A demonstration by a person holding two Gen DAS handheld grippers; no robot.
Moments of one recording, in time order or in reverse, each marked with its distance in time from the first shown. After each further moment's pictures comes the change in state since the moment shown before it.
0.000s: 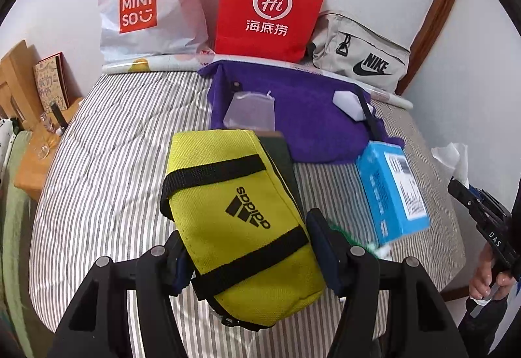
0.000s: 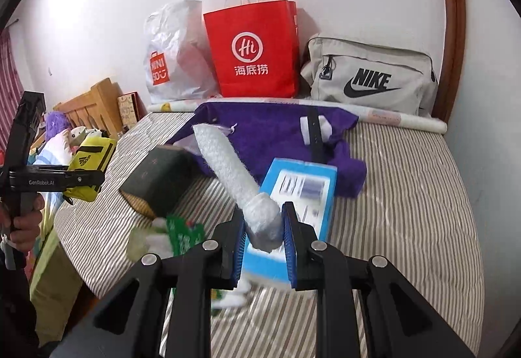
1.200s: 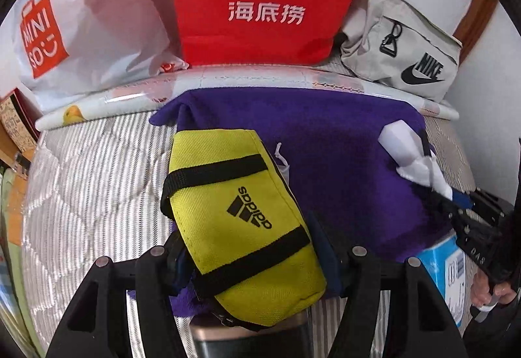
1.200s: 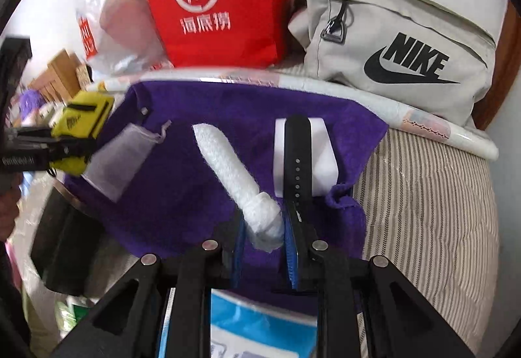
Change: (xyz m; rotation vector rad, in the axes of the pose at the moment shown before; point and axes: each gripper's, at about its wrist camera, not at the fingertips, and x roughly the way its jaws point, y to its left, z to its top) left arm 0.161 -0.013 0.143 0.058 0.151 0.050; right arm 0.197 -0.049 0.087 -0.045 0.271 -0.036
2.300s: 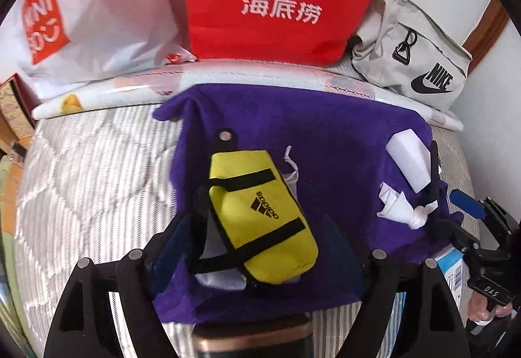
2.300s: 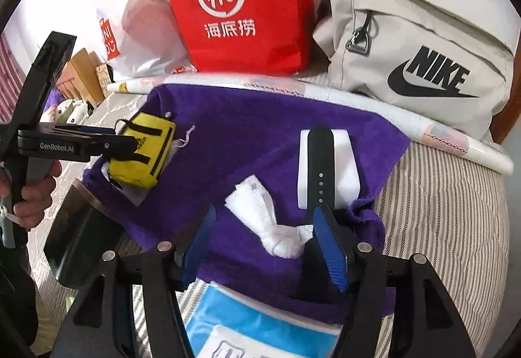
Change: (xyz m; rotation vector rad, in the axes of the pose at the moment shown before) left arm 0.001 0.010 0.004 -0.048 0.004 -0.002; right arm -0.015 0.008 0.005 -0.017 -0.048 0.094
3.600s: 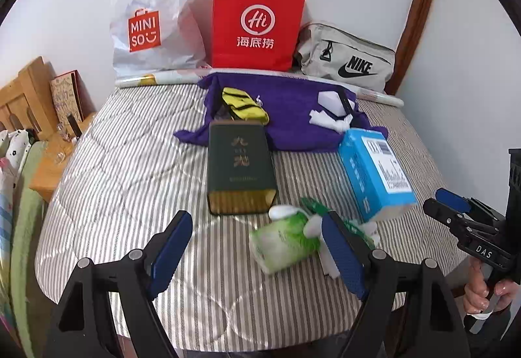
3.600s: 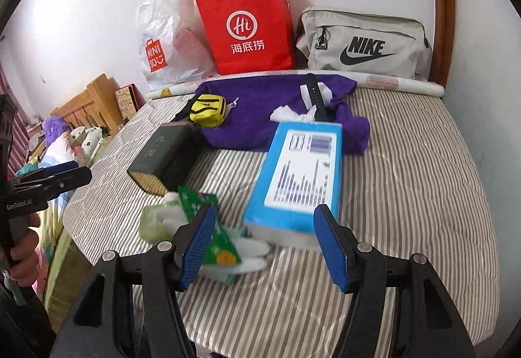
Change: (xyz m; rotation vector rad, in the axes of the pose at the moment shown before) left arm -0.167 -0.018 -0.241 0.033 -0.270 0.008; right arm -0.159 0.072 -0.179 0.138 -0.145 -0.039
